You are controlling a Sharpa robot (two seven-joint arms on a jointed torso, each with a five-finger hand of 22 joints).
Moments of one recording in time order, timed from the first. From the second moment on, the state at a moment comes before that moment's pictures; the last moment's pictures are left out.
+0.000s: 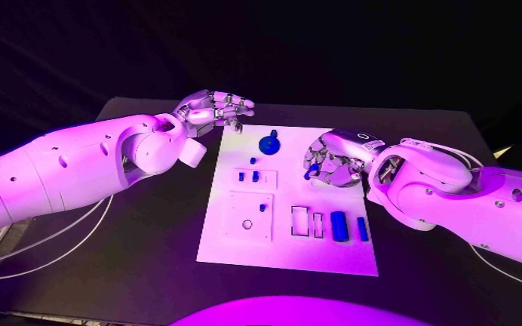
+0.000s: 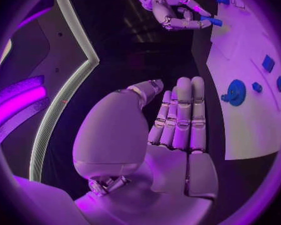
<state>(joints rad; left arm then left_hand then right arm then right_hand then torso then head) 1.19 -0.88 -0.01 1.43 -0.13 0.00 0.28 1.39 -0.18 0.53 0.08 0.24 0.83 0.21 0.29 0.28 0.95 0.15 0.35 0.18 1.10 0.06 0.99 0.47 0.18 0.92 0.15 0.83 0.74 1.28 -0.87 -0.17 1.79 -1.49 -0.28 -0.24 1.40 -0.15 0.60 0.08 0.05 1.04 0.12 0.28 0.49 1.20 0.09 0.22 0.10 1.47 -0.02 1.35 1.14 0.08 1.46 0.08 1.24 1.31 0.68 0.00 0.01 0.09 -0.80</state>
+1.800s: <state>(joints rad) 1.19 -0.86 -0.01 1.42 -0.13 0.01 0.28 1.39 -0.18 0.53 0.08 0.24 0.83 0.21 0.29 0.28 0.95 0.15 0.34 0.18 1.10 0.06 0.99 0.47 0.18 0.92 0.15 0.83 0.74 1.13 -0.58 -0.20 1.72 -1.60 -0.27 -0.18 1.40 -0.15 0.60 0.07 0.06 1.03 0.12 0.28 0.49 1.21 0.10 0.20 0.10 1.47 -0.02 1.35 1.13 0.08 1.46 0.08 1.24 1.31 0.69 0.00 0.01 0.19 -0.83</state>
